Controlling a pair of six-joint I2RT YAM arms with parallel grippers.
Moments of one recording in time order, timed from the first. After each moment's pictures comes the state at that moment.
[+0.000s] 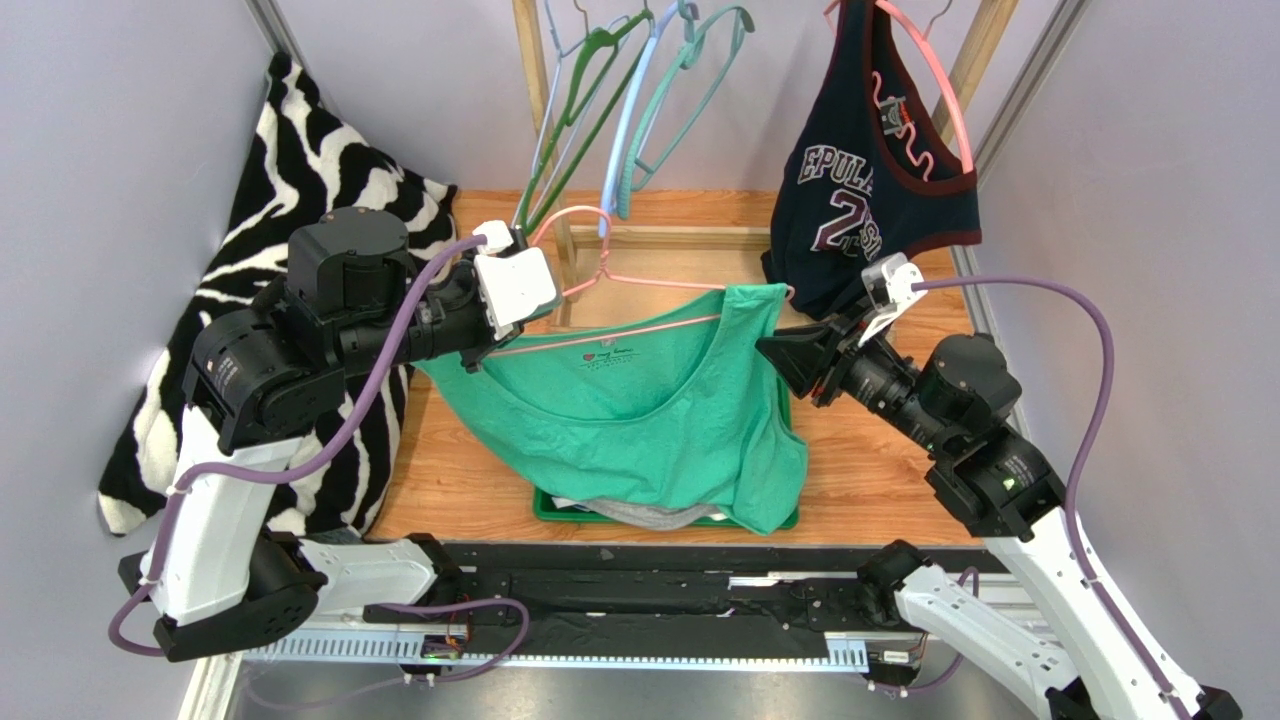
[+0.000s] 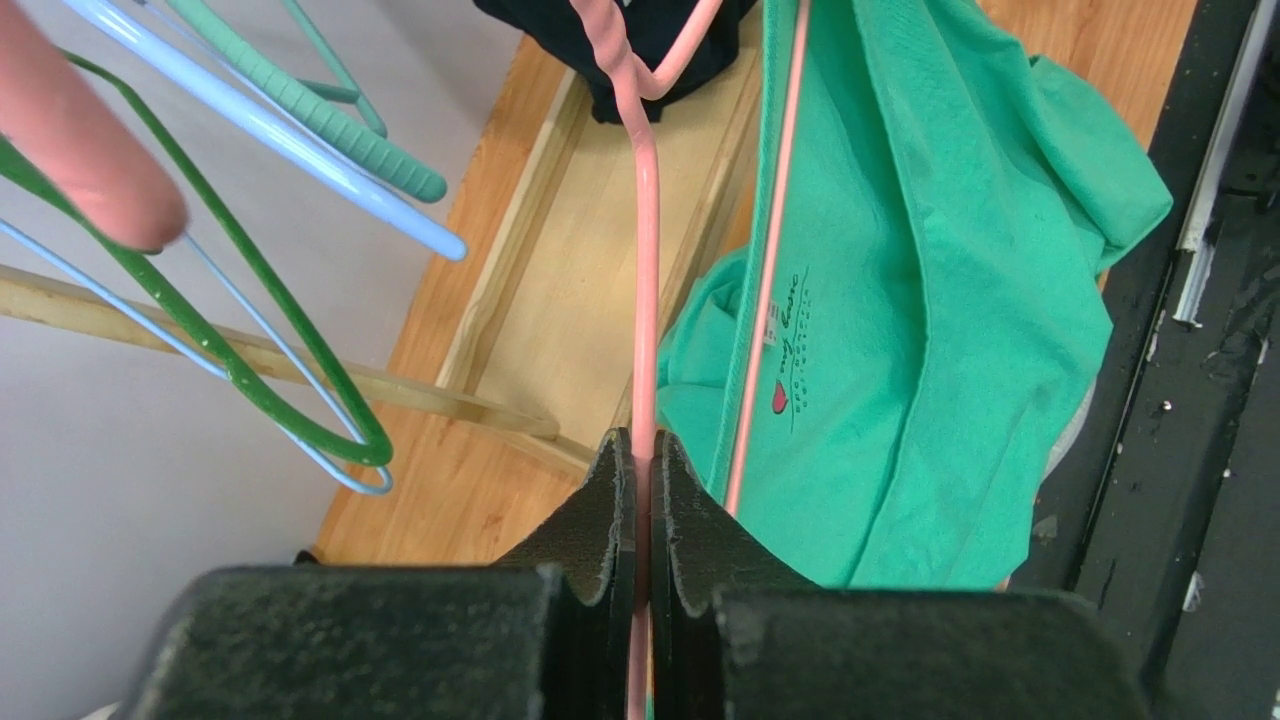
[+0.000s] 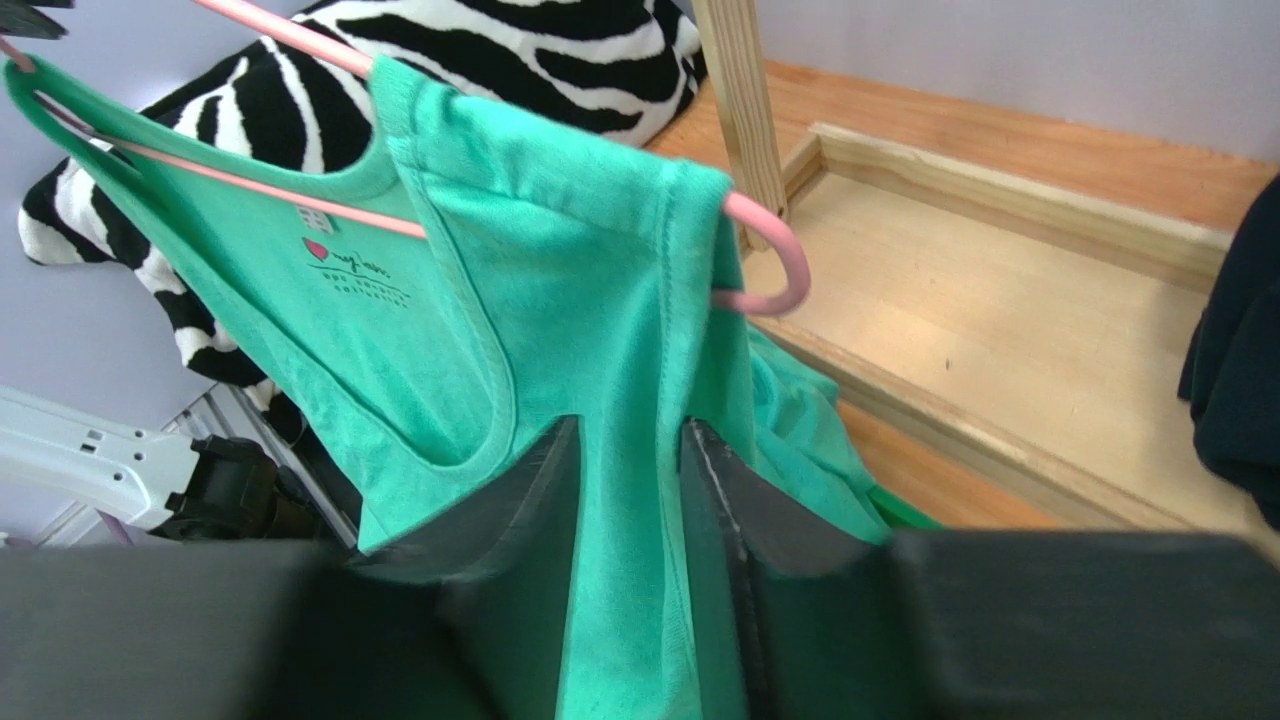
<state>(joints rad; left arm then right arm) -0.78 1.19 2.01 -1.21 0.20 0.55 0.57 0.70 1.01 -0.36 -0.21 0.29</state>
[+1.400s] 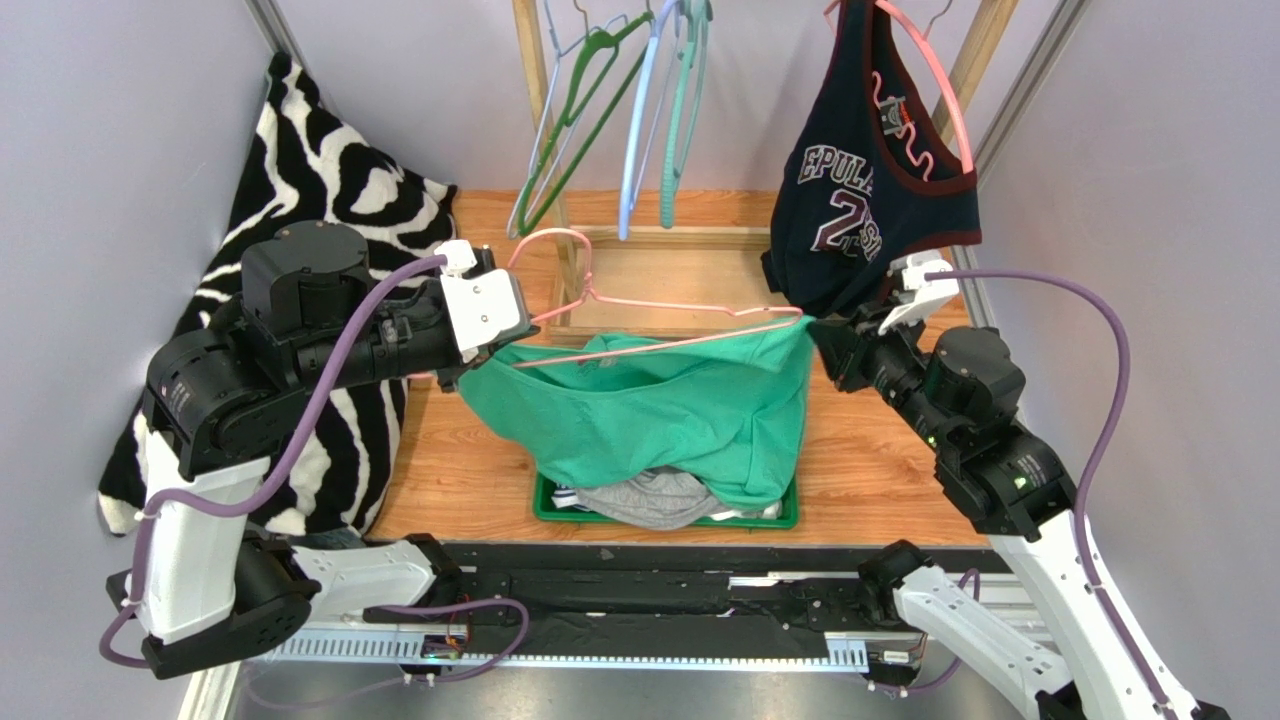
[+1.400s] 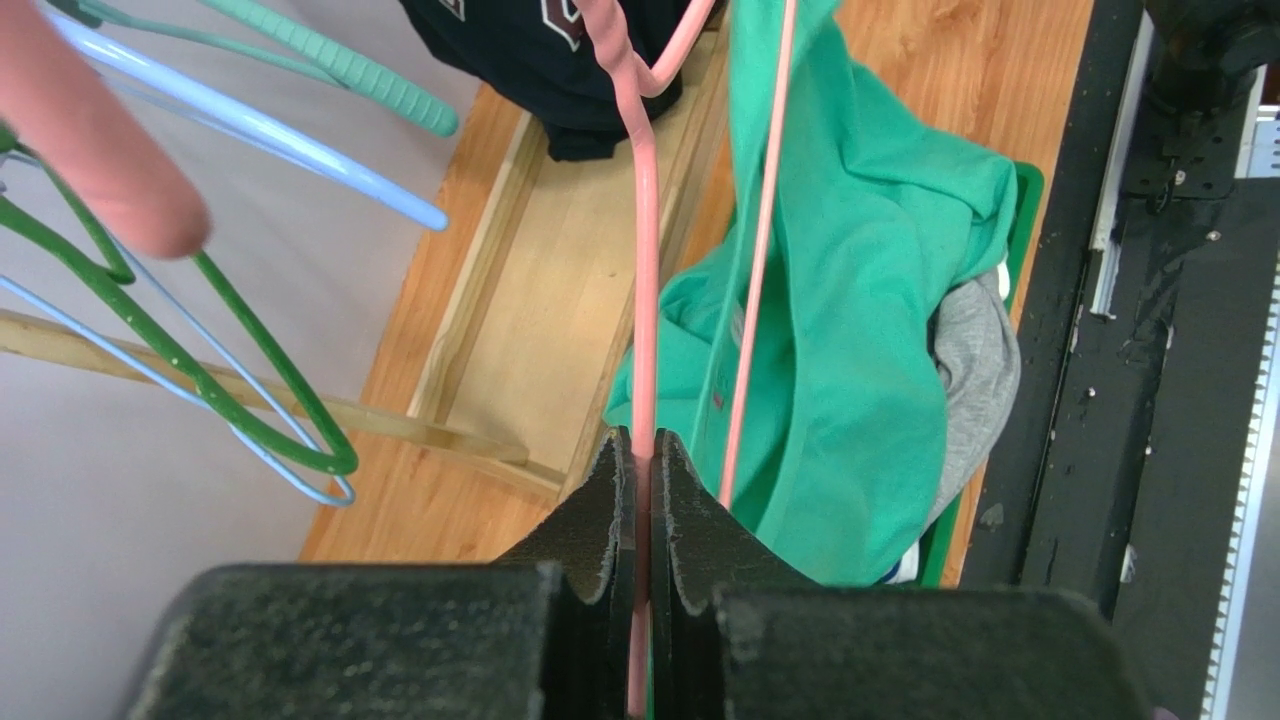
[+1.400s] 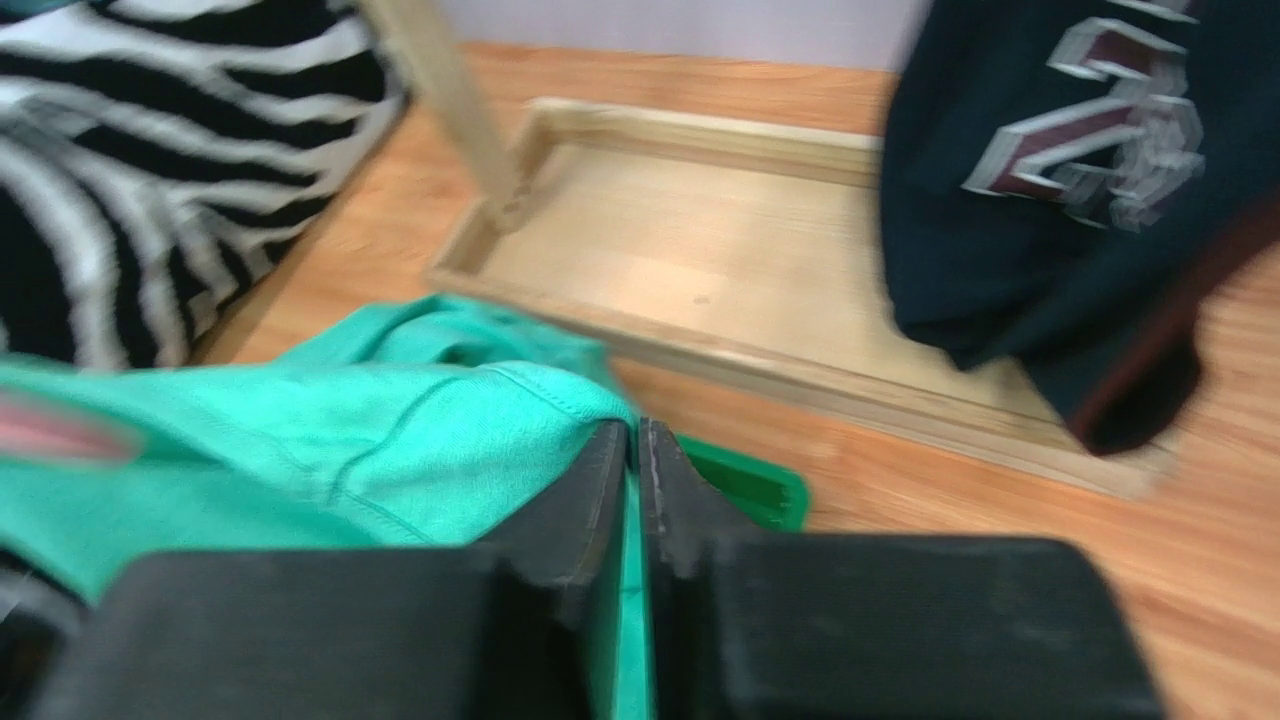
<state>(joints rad) -0.76 1.15 2.04 -1.26 0.30 0.55 0.49 0.71 1.06 -0.51 0.09 0.24</state>
